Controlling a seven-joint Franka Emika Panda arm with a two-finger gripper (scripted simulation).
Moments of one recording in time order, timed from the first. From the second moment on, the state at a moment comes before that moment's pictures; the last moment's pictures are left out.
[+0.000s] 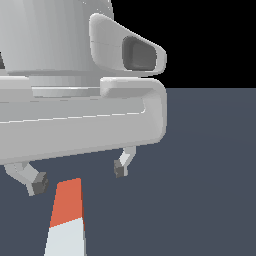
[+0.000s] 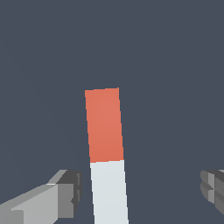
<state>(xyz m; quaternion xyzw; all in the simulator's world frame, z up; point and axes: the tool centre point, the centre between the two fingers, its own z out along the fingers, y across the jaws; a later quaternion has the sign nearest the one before) -0.055 -0.170 0.095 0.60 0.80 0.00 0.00</state>
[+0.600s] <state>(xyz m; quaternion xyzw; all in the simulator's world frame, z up) -0.060 -0.227 0.071 0.57 0.82 0.00 0.00</state>
